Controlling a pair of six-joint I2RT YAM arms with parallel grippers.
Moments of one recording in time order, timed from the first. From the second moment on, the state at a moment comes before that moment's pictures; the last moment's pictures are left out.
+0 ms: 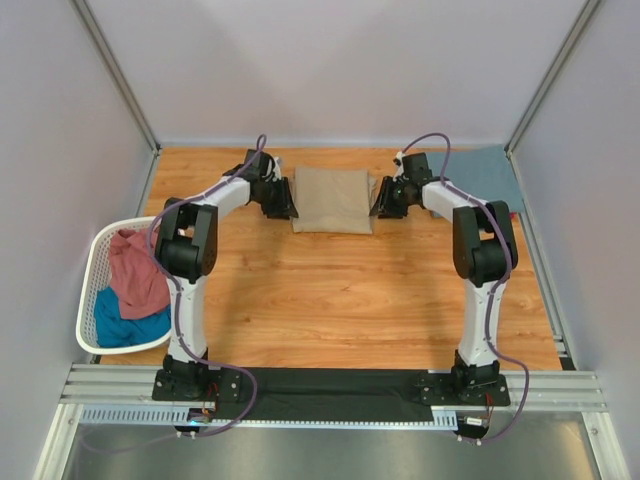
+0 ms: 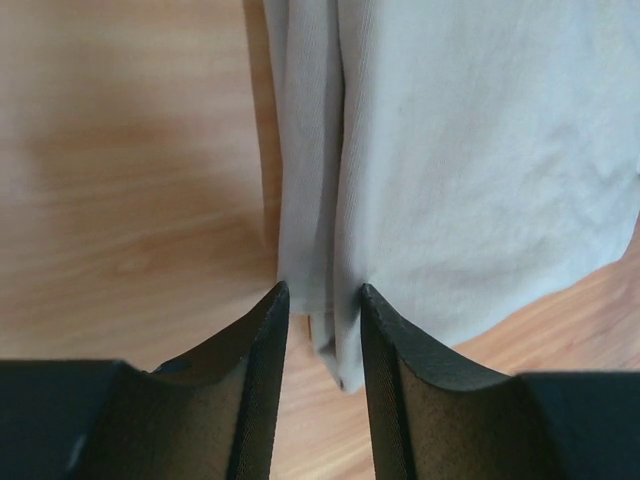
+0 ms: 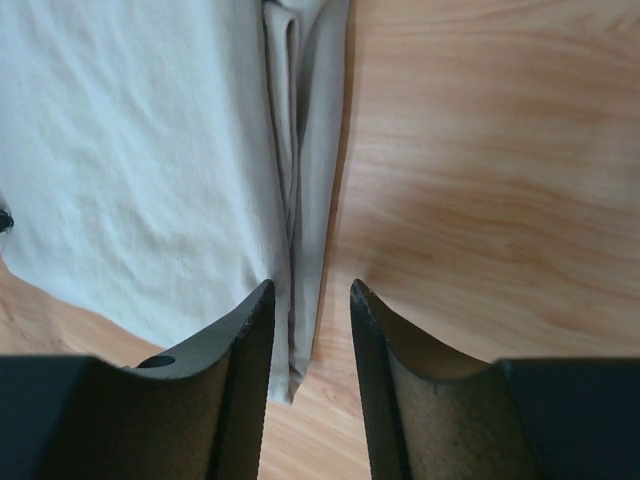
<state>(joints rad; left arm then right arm) -0.26 2.19 1.63 -0.43 0.38 -0.41 0.19 2.16 1.55 -0.34 -0.36 0.42</state>
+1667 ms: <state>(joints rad) -0.20 2.18 1.76 -0.42 0.51 -0.37 0.17 2.35 1.90 -0.28 -0.26 0.46</state>
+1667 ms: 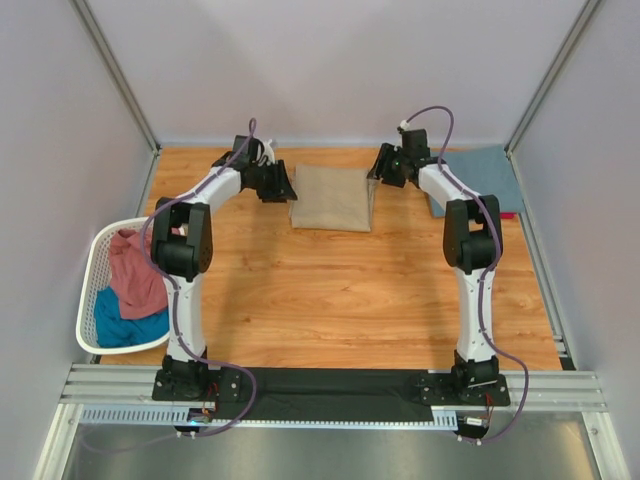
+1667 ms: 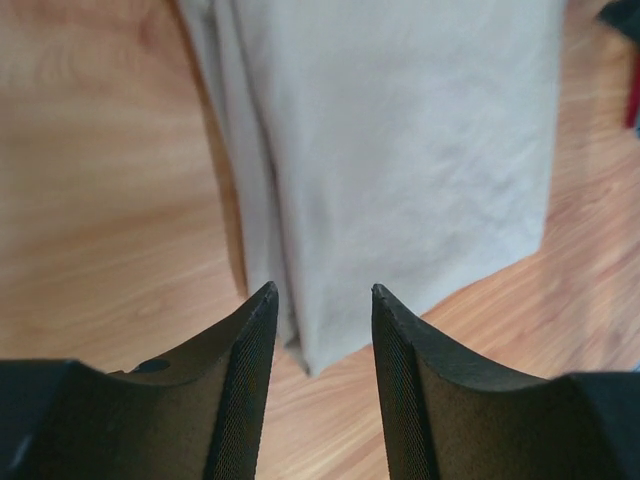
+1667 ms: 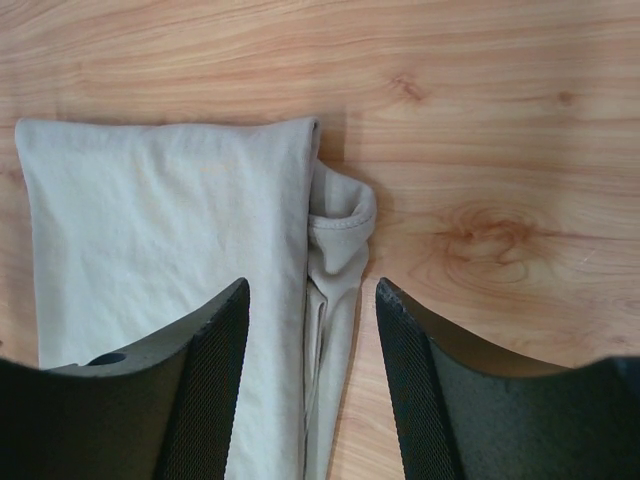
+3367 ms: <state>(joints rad) -0.27 2.06 1.44 -0.50 0.38 -0.45 0.24 2.26 1.79 -0.33 -0.16 0.46</state>
